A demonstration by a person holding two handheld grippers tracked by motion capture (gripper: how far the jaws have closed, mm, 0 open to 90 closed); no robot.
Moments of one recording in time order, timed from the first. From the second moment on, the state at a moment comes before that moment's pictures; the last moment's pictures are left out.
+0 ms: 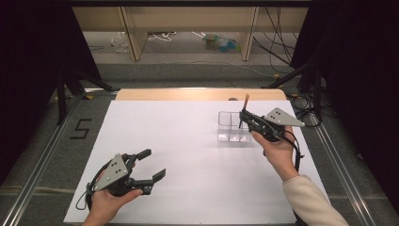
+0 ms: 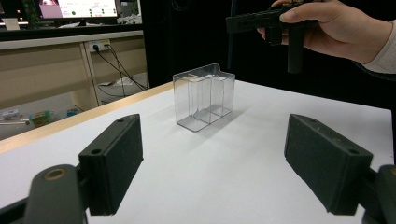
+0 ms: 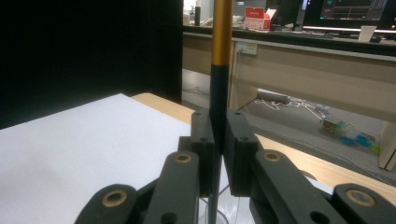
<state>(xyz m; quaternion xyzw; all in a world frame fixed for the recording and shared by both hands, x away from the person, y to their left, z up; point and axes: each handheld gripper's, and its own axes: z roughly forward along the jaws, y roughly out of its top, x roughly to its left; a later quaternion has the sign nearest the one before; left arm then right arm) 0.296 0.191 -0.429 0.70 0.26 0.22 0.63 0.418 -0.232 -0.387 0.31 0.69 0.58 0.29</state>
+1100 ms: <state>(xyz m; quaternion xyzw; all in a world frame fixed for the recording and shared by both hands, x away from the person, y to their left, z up) 0.296 0.191 -0.429 0.70 0.26 0.22 0.63 0.426 -0.230 -0.384 0.33 0.69 0.58 0.28</state>
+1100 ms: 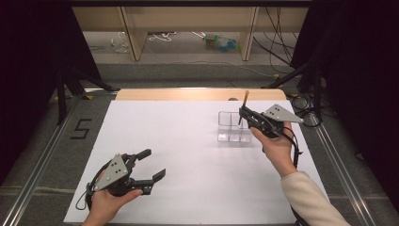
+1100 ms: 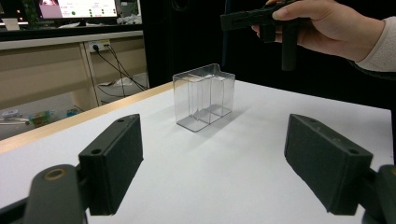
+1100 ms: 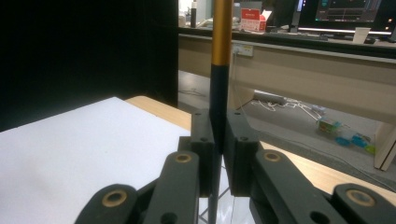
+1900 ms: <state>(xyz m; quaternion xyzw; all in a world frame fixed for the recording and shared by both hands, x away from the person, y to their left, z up) 0.296 0.191 -0.429 0.70 0.26 0.22 0.63 0.436 -0.232 -0.386 0.33 0.69 0.58 0.30</state>
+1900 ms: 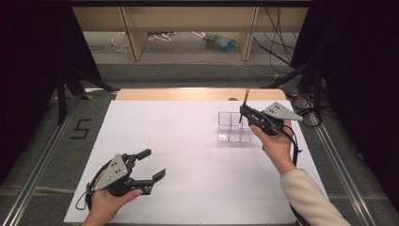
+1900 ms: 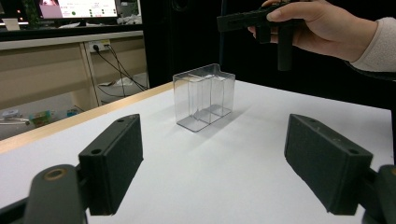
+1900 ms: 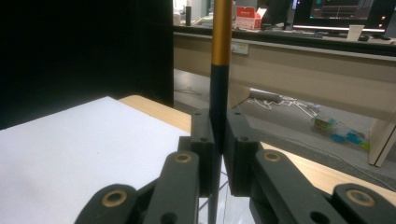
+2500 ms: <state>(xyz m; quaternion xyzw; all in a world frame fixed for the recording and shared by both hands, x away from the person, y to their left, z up) 0.296 0.191 -0.429 0.70 0.26 0.22 0.63 0.441 -0.231 -0.386 0.33 0.69 0.57 0.30</state>
